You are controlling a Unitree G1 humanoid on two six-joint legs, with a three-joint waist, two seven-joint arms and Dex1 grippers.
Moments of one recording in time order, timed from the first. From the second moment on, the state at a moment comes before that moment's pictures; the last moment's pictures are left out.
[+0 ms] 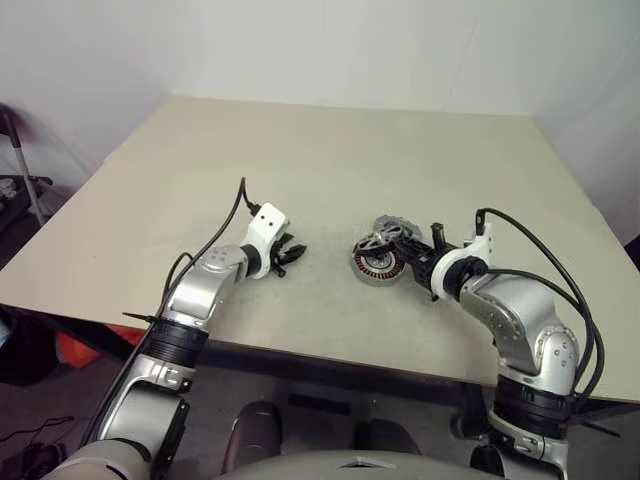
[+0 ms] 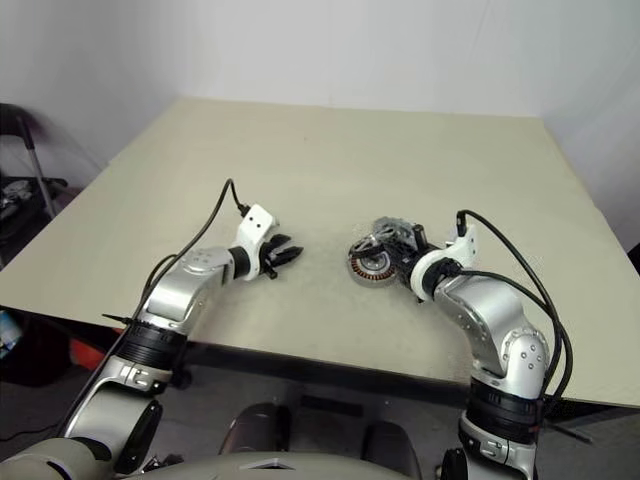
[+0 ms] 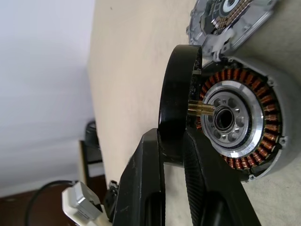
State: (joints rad) left arm -0.49 0.29 -0.17 0.15 -0.11 0.55 -0.62; right arm -0.19 -0.14 -0.38 -0.36 1.96 0.77 -1.00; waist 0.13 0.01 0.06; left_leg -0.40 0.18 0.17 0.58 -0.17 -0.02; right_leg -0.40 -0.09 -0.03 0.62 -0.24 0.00
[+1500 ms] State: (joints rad) left arm -0.49 0.32 -0.20 0.17 -0.07 0.52 -0.64; right arm -0.13 -0.21 -0.33 -0.29 1.96 0.72 -0.75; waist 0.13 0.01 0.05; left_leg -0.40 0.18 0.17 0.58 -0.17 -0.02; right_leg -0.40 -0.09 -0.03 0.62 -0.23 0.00
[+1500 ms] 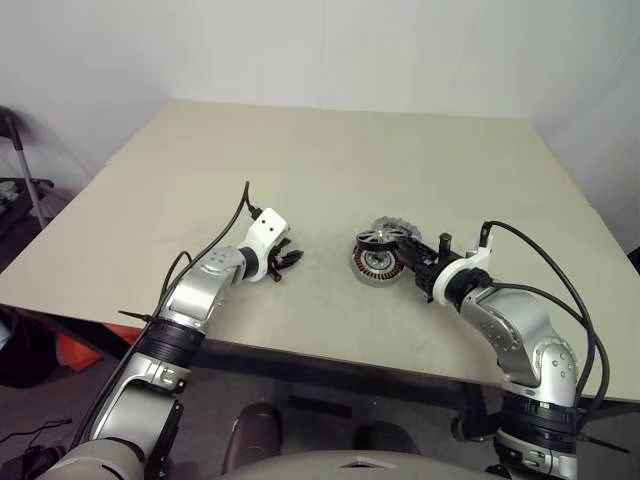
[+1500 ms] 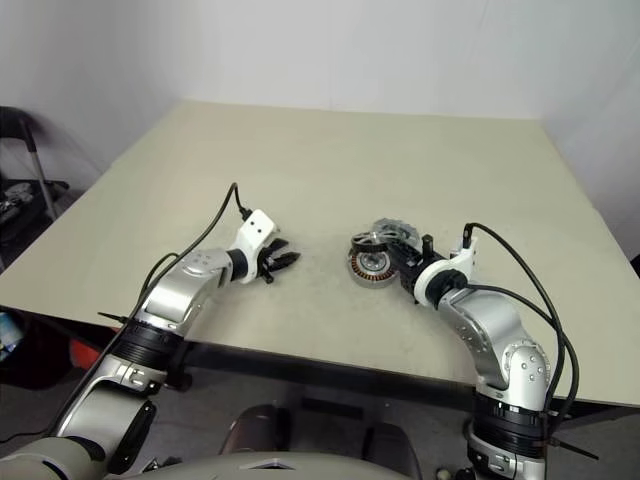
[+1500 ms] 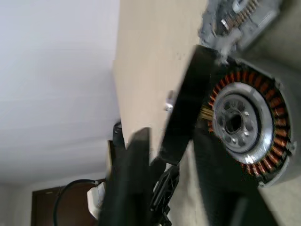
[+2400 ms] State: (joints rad) left arm -0.49 0.31 -0.21 0.20 -0.06 0.49 -0.64; right arm -0.25 -0.89 -0.03 -0.43 1.02 0.71 -0.07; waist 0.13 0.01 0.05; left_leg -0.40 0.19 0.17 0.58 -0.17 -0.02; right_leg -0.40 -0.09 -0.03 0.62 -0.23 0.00
